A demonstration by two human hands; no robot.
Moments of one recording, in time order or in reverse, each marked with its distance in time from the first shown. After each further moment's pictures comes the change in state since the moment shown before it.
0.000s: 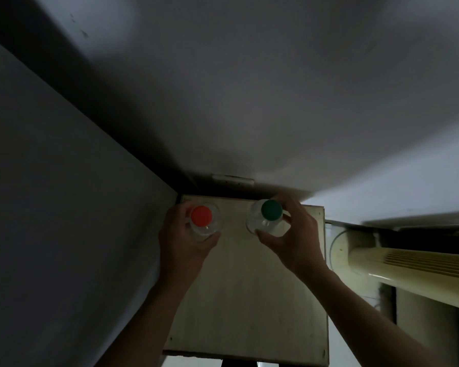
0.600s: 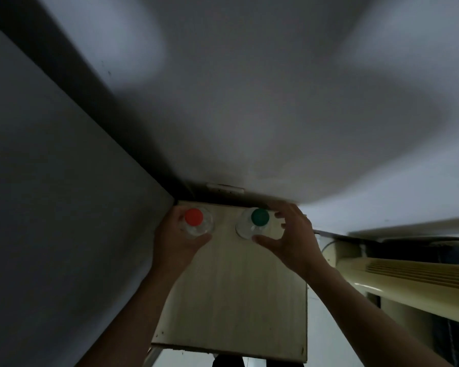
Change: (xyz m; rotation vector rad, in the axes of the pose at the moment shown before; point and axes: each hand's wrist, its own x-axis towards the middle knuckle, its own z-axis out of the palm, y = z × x) left_hand -0.001 0.030 -0.015 -0.079 -0.097 -0.223; right_hand -0.004 -0.011 -0.049 -0.144 -0.119 0.005
